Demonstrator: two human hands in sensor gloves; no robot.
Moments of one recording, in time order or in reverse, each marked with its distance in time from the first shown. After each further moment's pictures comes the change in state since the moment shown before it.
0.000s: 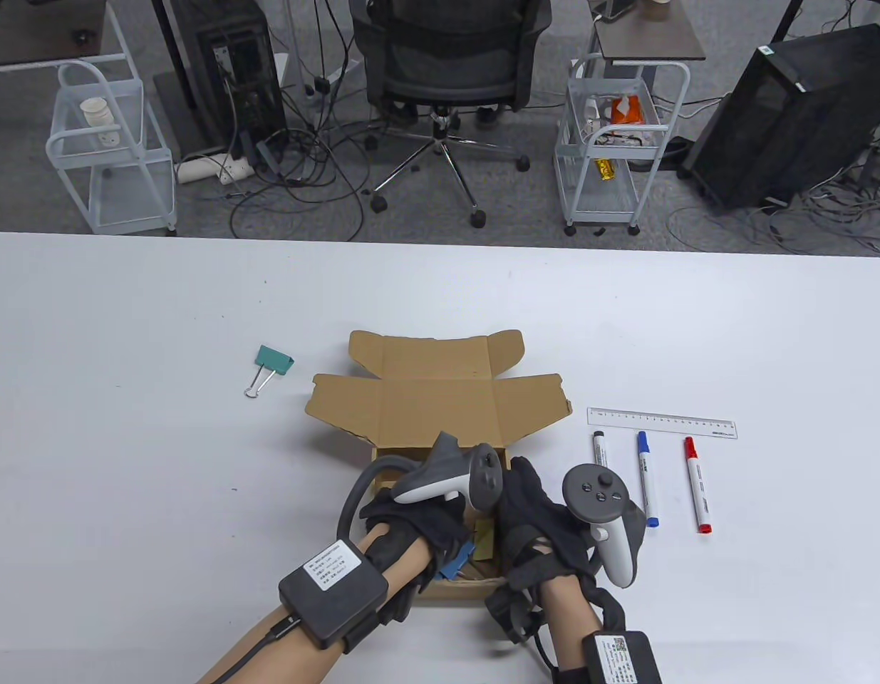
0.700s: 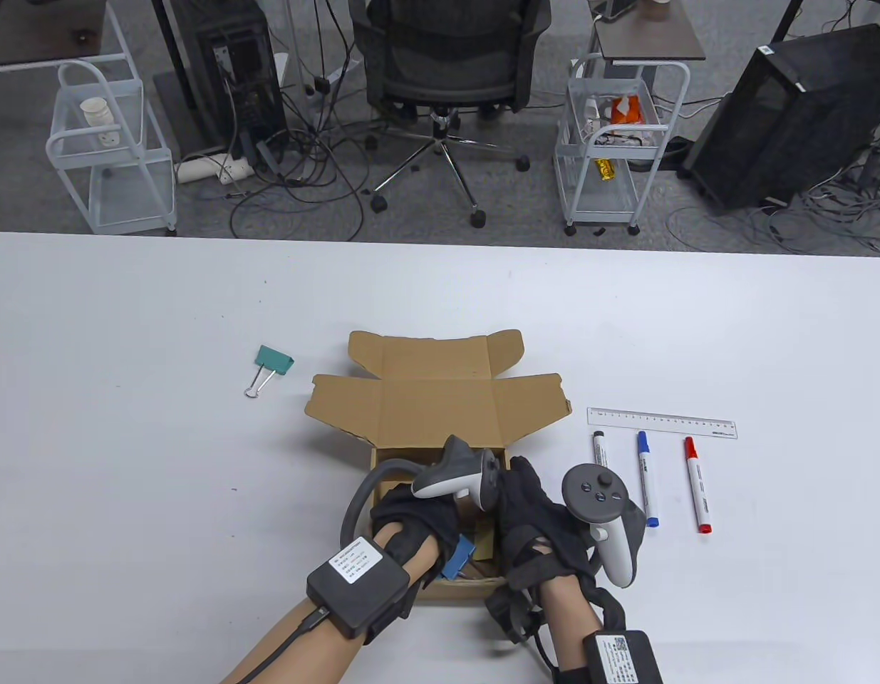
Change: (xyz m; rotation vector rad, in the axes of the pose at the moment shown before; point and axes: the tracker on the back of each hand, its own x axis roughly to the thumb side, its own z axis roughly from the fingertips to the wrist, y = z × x) left_hand -0.001 -0.020 -0.032 -0.173 0.148 -0.074; right_hand 0.000 0.000 0.000 -0.003 -0.001 0.007
